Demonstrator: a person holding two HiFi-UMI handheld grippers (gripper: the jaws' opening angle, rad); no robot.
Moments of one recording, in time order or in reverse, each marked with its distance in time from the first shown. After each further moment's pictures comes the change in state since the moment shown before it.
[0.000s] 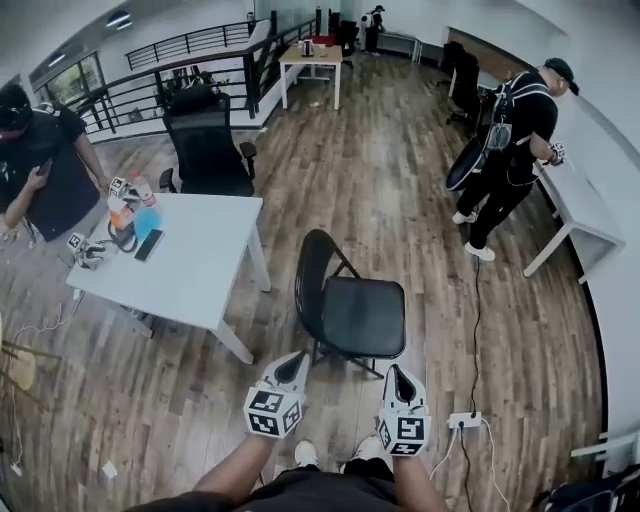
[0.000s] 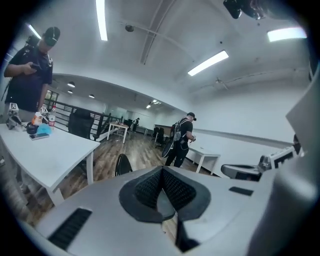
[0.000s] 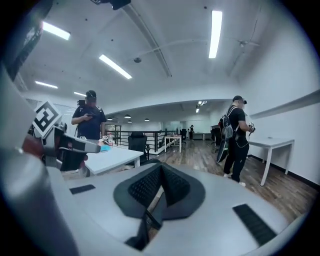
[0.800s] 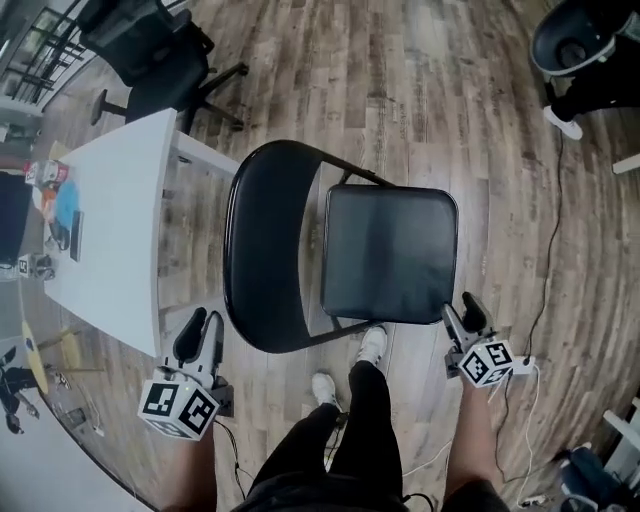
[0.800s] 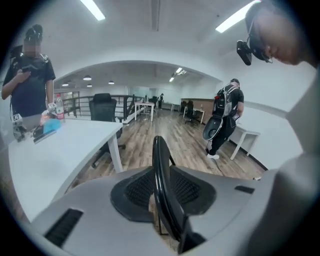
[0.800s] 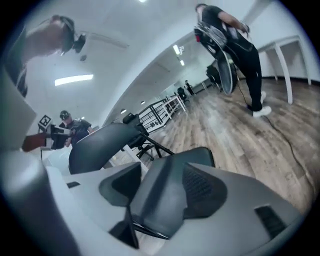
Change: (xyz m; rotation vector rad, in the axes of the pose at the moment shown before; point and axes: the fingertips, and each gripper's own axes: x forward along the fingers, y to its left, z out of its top) left arm 0.296 0.205 -0.026 0.012 0.316 0.403; right arm 0.351 -0.281 -0.343 0.519 0.308 0.263
